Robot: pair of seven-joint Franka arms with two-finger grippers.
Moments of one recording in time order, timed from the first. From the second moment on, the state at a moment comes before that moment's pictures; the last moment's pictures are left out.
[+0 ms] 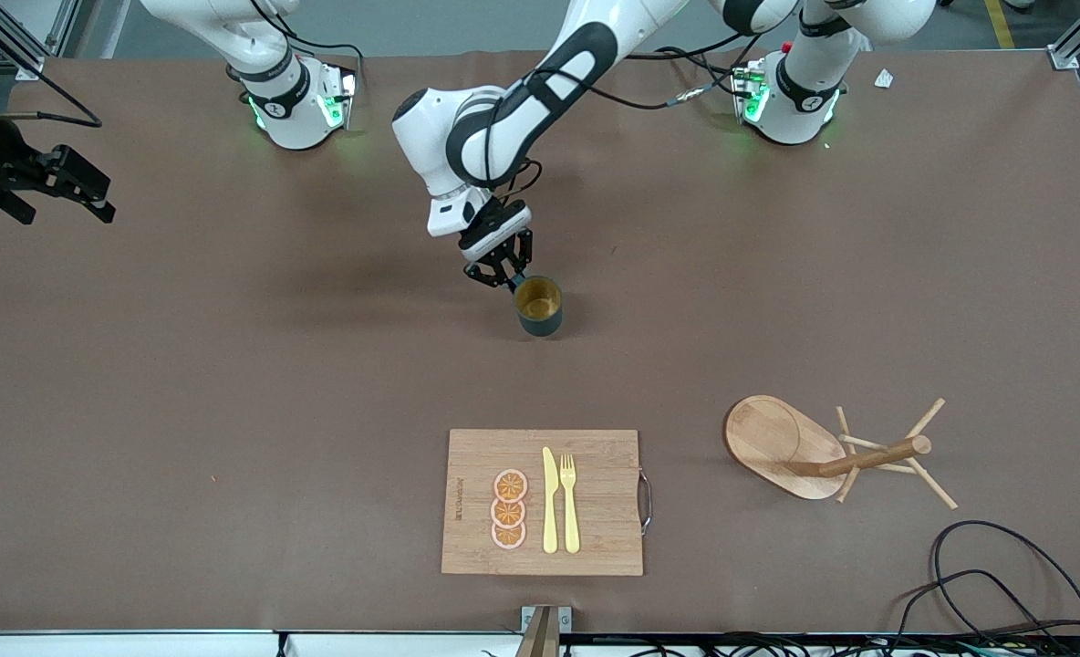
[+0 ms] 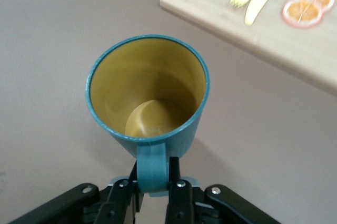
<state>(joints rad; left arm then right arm) -1.07 0.83 -0.05 -1.25 0.65 1.85 -2.02 0.05 -0.24 -0.07 -1.85 -0.02 1.70 -0.03</state>
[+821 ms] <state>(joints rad) -0.63 0.42 -0.04 -1.25 0.08 1.84 -1.47 0.04 -0.23 -0.09 -1.81 -0.02 1.64 0.06</state>
